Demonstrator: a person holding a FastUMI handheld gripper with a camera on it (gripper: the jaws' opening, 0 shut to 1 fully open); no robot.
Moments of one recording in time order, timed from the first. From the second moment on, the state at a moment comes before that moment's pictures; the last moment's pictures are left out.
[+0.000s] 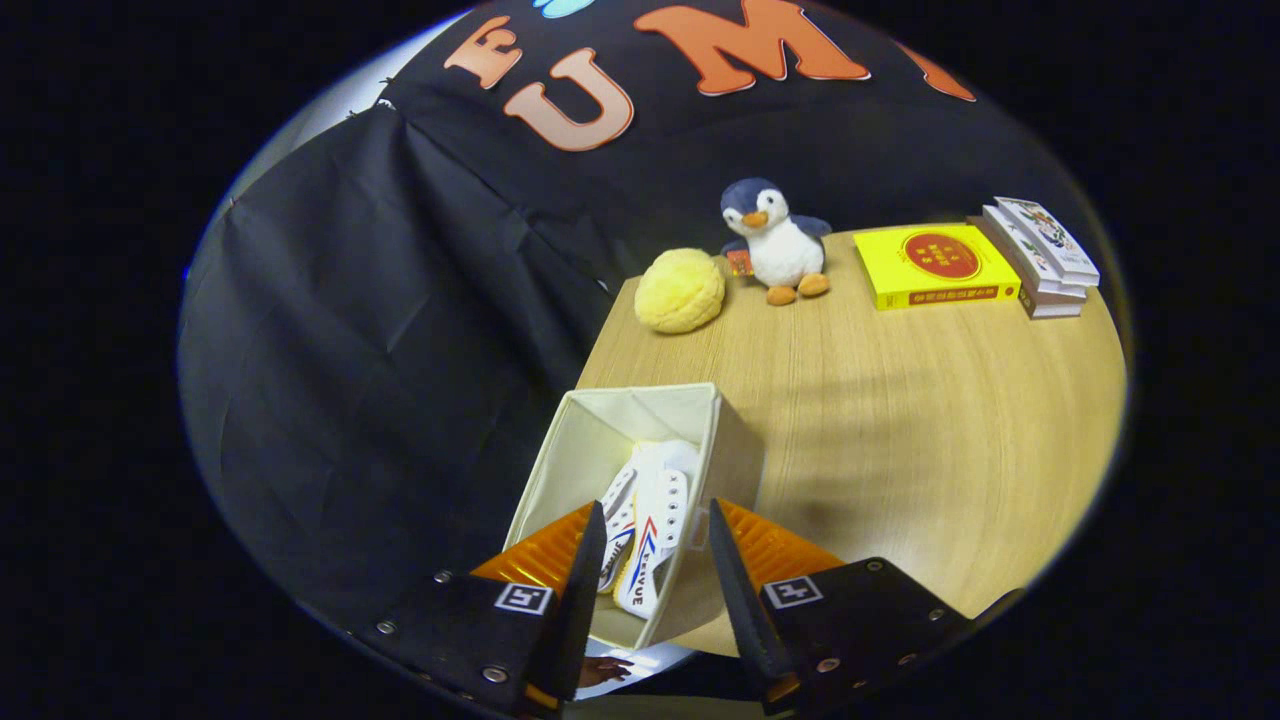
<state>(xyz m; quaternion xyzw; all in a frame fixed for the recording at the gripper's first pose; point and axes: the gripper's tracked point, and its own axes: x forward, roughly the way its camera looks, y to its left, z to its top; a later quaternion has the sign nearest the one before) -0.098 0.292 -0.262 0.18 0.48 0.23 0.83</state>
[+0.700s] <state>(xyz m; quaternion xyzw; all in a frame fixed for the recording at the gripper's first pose) -0.026 0.123 -0.146 0.13 0.18 0.15 0.96</state>
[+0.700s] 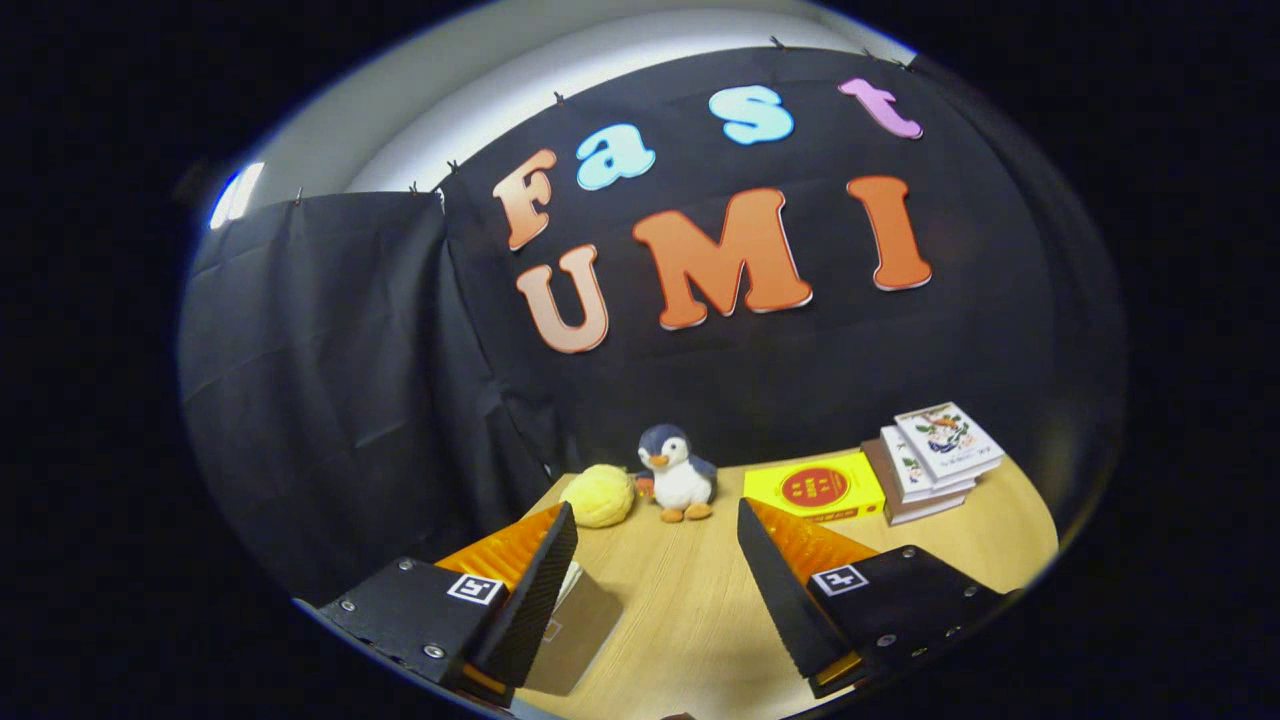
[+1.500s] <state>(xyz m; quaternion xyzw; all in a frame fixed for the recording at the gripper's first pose) -0.035 0.040 -0.102 0.03 0.01 0.09 1.00</state>
